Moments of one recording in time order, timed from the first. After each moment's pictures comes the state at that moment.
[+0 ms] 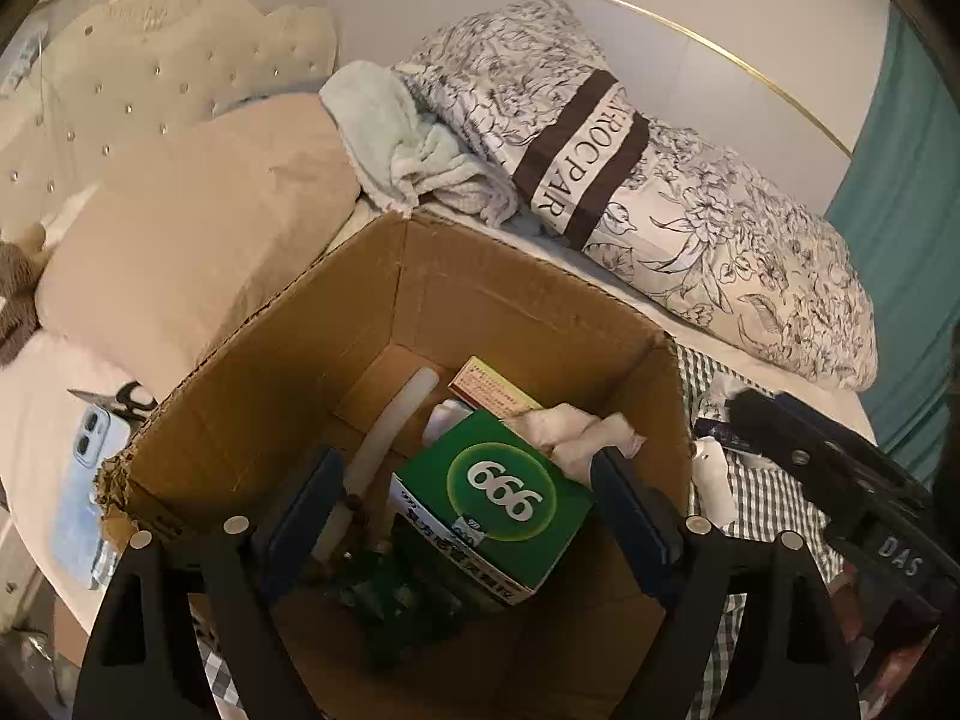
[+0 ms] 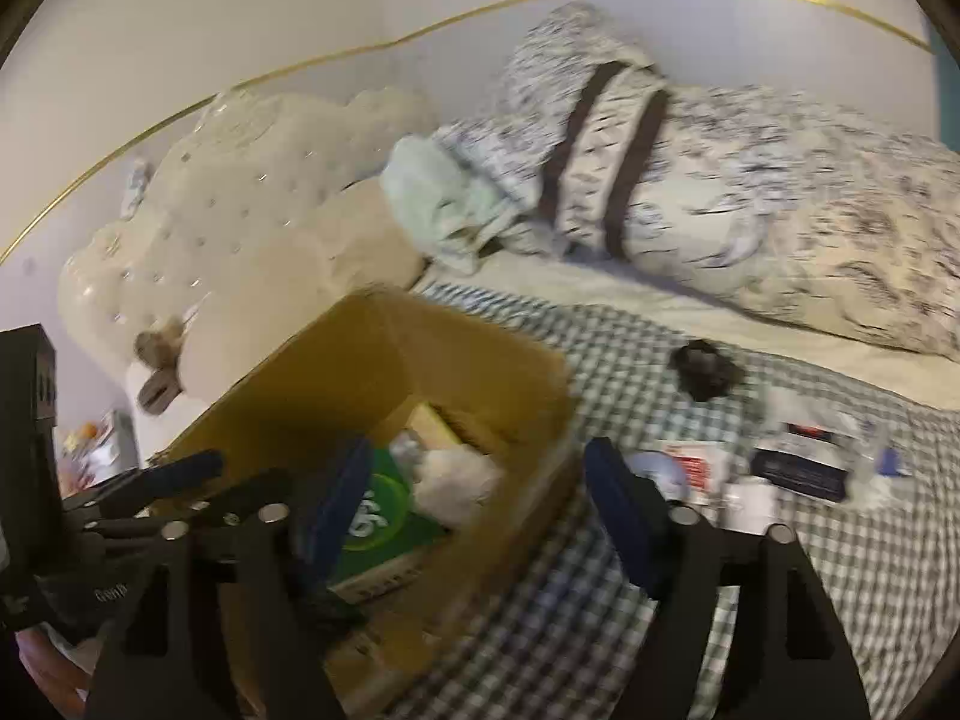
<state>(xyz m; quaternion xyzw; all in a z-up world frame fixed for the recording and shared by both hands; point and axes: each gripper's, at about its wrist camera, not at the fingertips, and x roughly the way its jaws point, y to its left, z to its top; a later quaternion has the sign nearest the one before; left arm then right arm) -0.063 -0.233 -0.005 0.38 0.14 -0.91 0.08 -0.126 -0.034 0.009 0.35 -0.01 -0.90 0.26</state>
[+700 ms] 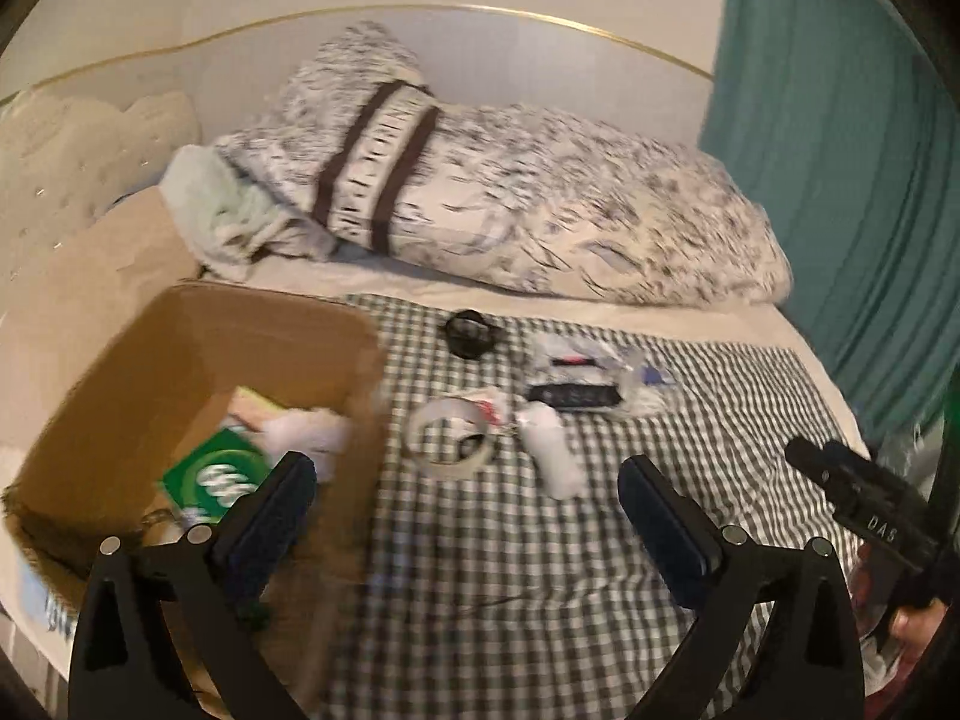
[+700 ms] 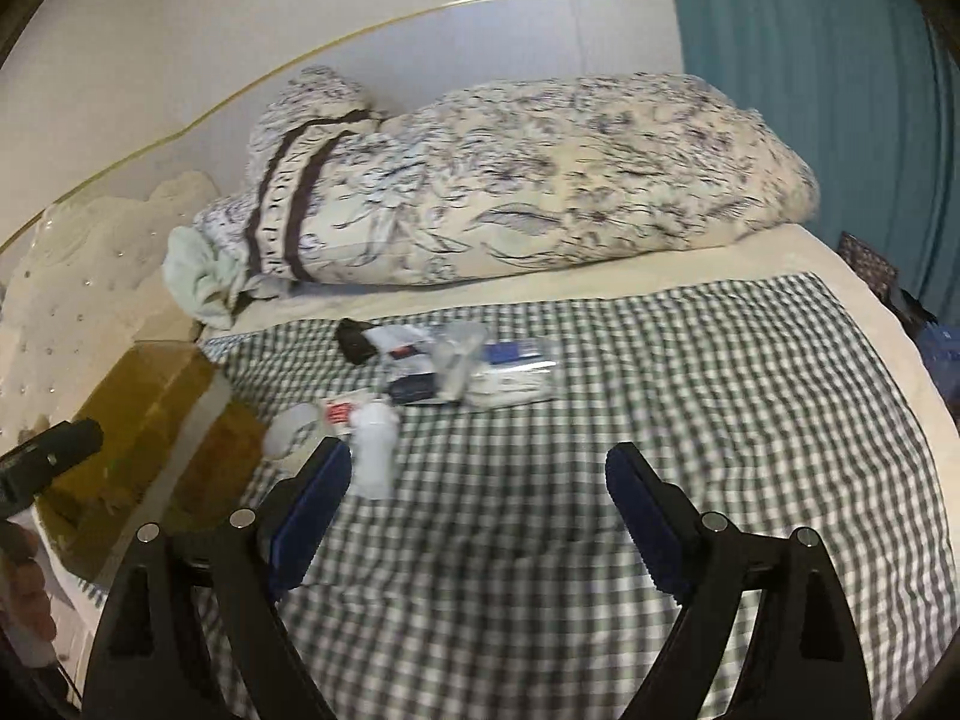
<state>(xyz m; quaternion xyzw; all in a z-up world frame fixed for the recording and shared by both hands) -0.068 -0.059 0.014 0.36 0.05 -0.93 -0.04 -0.070 0.216 -0.008 0.34 -0.08 -0.94 0.04</state>
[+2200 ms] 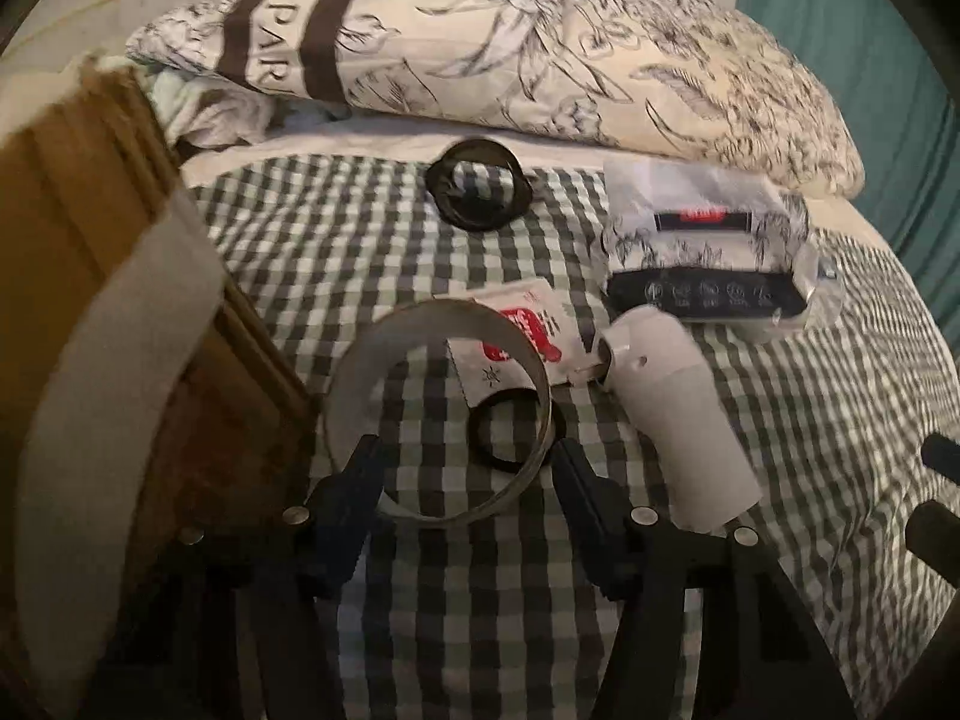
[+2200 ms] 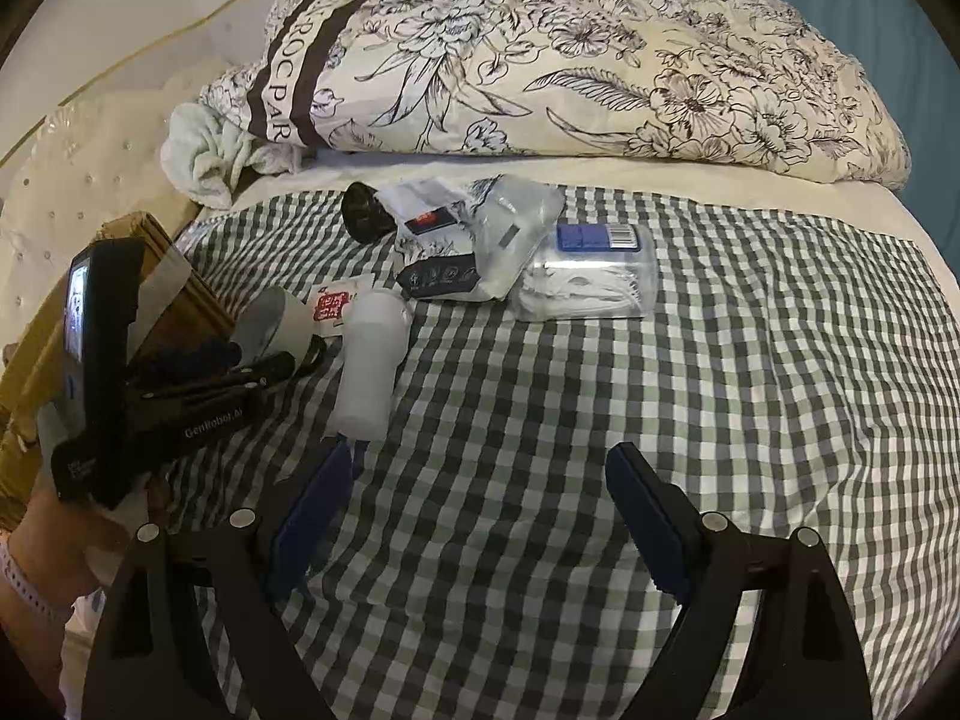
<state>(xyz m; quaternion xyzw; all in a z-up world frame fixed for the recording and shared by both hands) -0.207 -0.046 -0.152 0.47 0.00 -0.88 -0.04 -0.145 0.165 -0.094 0.45 -0.02 -0.89 0.10</state>
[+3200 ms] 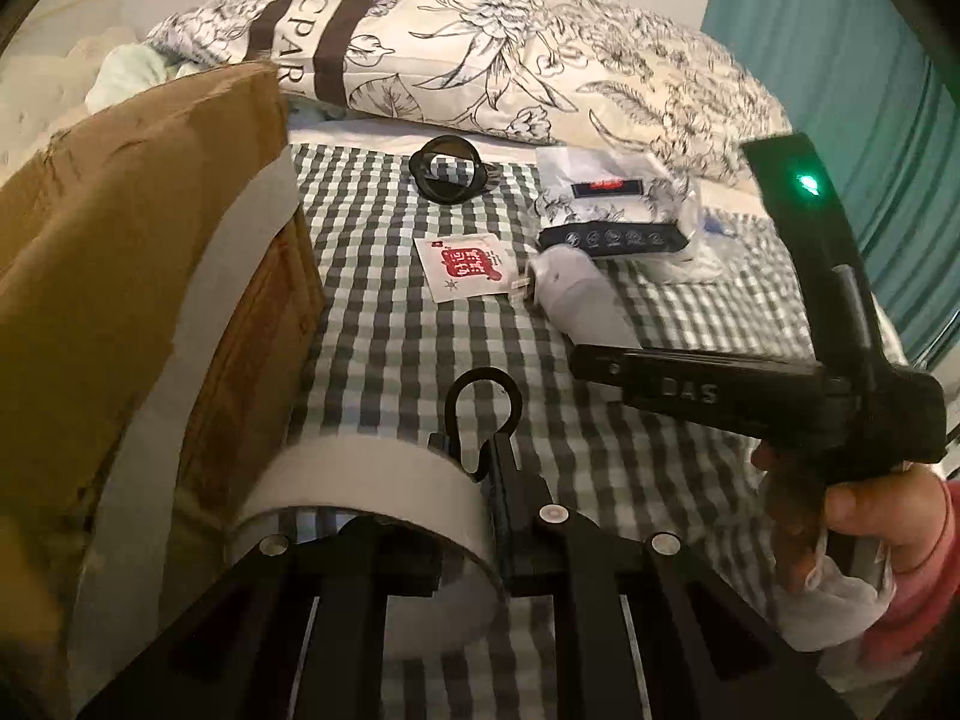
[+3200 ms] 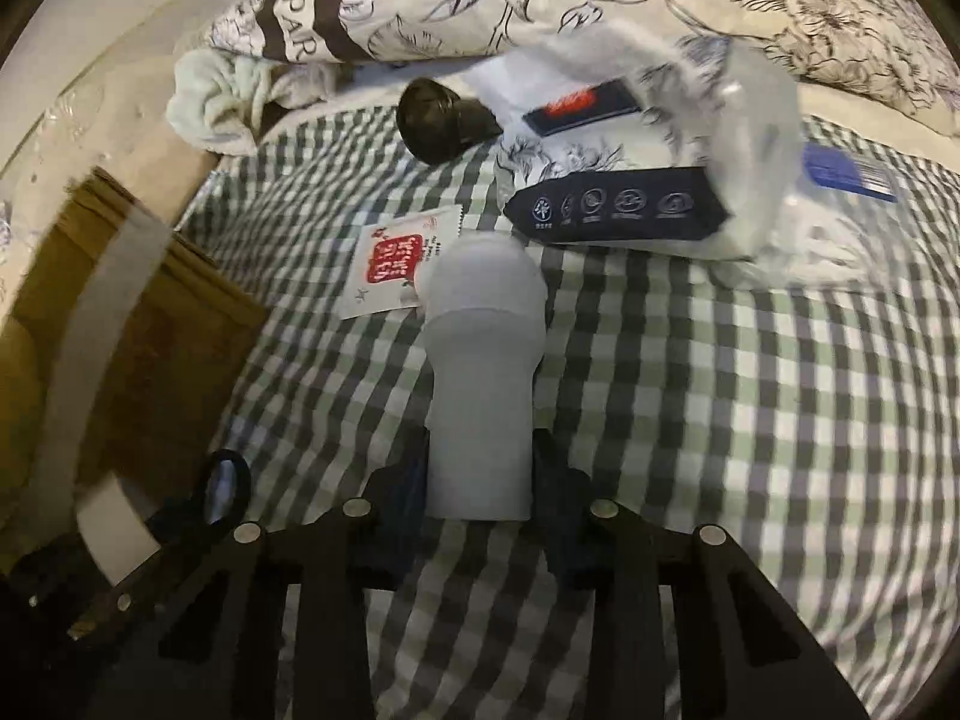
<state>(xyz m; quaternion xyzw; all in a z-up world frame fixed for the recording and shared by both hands) -0.111 -0.057 -0.116 0.45 0.05 -0.89 -0.08 -0.198 0.100 -0.151 0.52 -0.06 -0.84 0.17</state>
